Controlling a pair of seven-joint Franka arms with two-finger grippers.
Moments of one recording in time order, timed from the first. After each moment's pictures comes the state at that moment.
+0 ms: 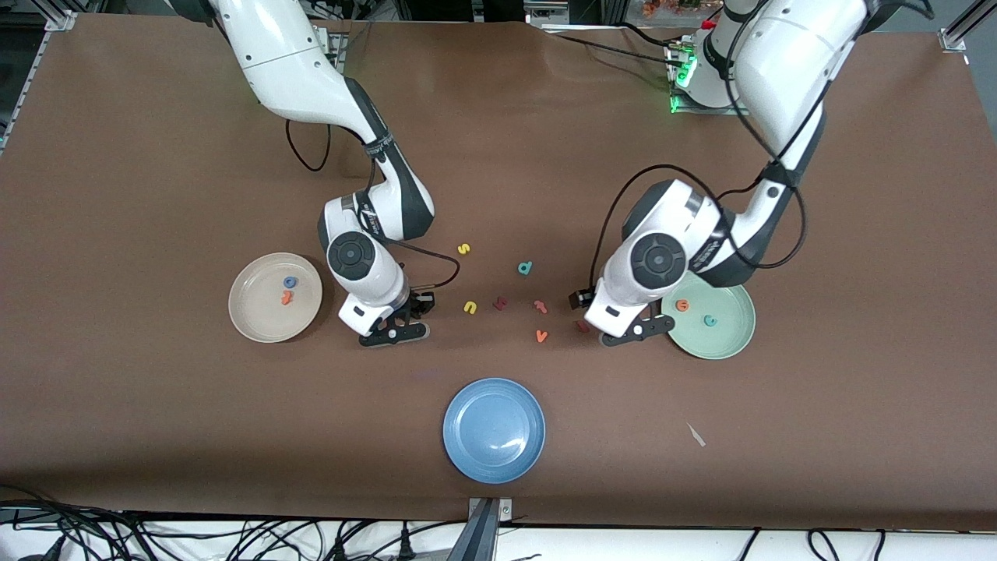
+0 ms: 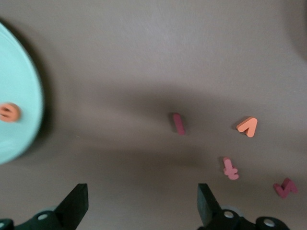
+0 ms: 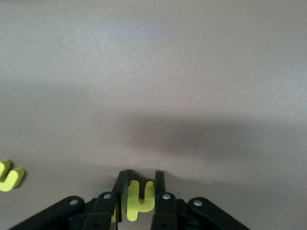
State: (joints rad) left arm -0.19 0.73 -0.37 -1.47 0.15 2.00 -0.88; right arm 0.66 0.78 -0.19 -1.58 0.26 2.39 0.17
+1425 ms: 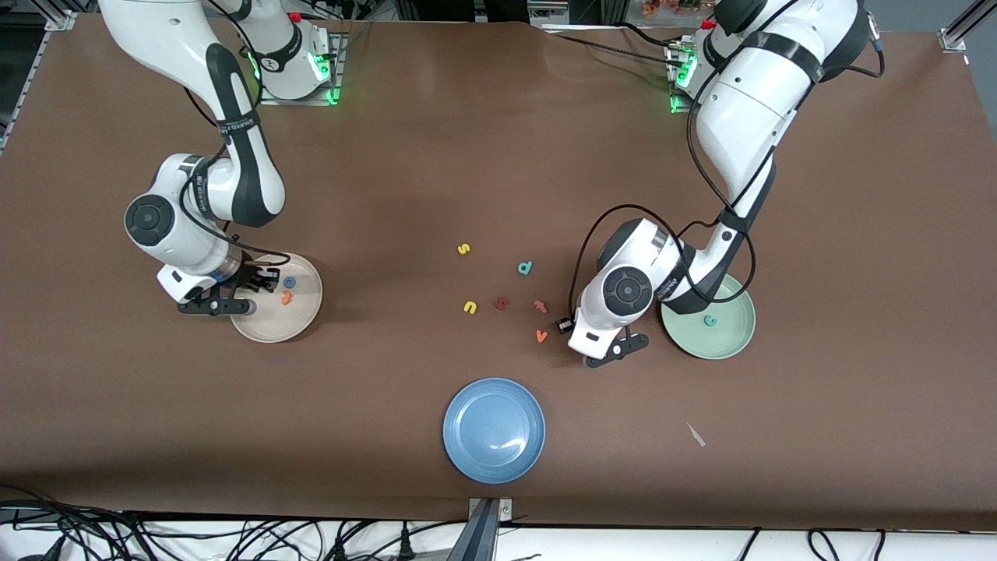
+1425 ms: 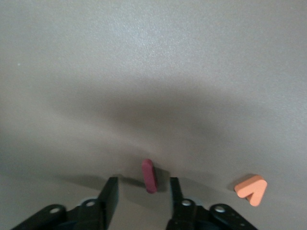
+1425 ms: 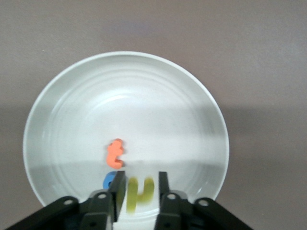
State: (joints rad) left arm -0.25 0.90 -0.30 -1.38 0.16 2.16 -0.95; right arm 0.60 0.44 -0.53 -2.10 0.29 2.45 -0.13
